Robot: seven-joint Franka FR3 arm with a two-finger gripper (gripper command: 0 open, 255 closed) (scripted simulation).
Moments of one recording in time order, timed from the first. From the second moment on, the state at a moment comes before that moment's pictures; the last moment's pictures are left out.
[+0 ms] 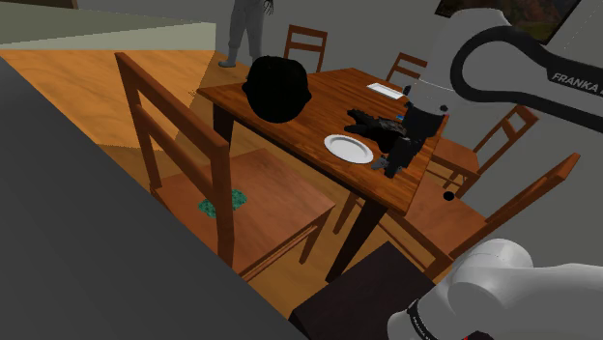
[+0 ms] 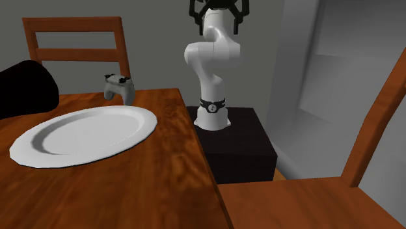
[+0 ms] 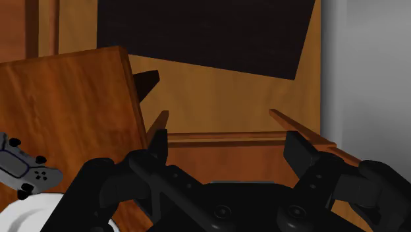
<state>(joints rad) -0.02 -0.81 0.04 -2.41 0.04 1.53 -0.13</state>
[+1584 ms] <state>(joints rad) -0.04 -0.51 -0.50 -2.40 -0.22 2.05 -0.88</state>
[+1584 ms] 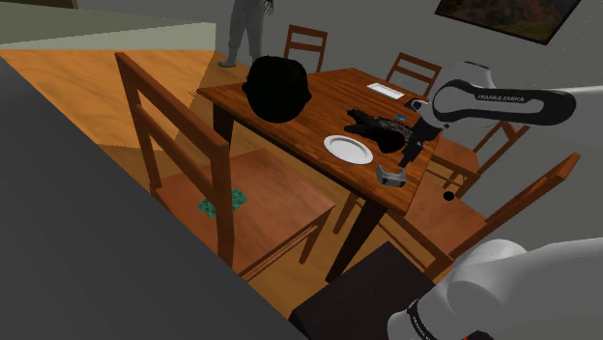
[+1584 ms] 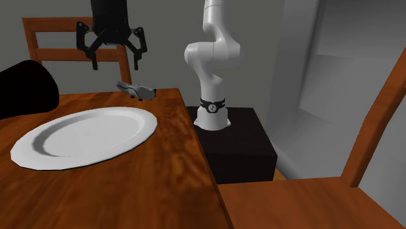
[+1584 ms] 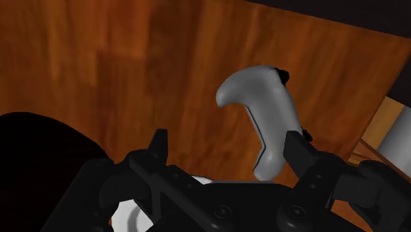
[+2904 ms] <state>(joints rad) -0.02 -0.43 -0.55 -2.44 -0.21 2.19 -0.92</state>
